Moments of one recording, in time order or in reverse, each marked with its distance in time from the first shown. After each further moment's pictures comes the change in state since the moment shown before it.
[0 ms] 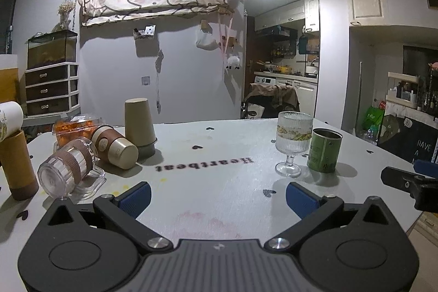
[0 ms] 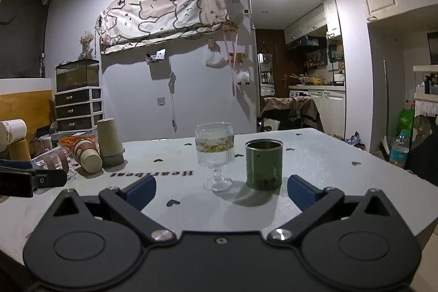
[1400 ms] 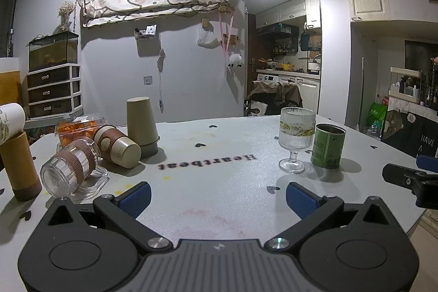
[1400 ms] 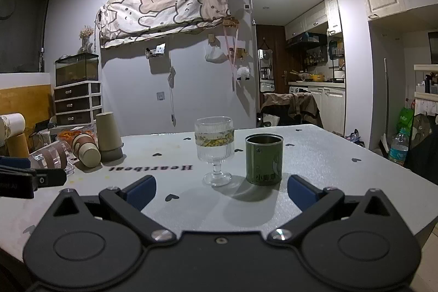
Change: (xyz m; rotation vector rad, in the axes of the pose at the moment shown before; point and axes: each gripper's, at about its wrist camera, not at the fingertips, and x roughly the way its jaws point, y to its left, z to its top) left arm -0.001 0.000 -0.001 0.008 0.002 0.006; right arm 0.007 0.001 -0.008 -0.007 0.012 -0.001
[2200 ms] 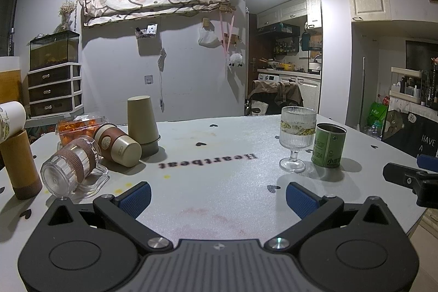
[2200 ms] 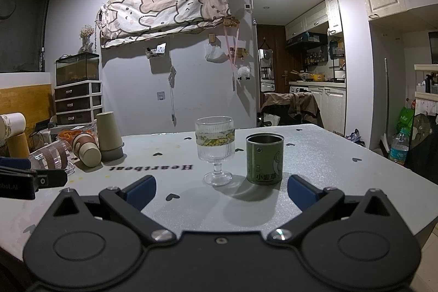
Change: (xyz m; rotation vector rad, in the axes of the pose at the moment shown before) left arm 0.000 0.001 -0.001 0.001 0.001 0.001; right arm 0.000 0.001 0.001 0.000 0.000 0.000
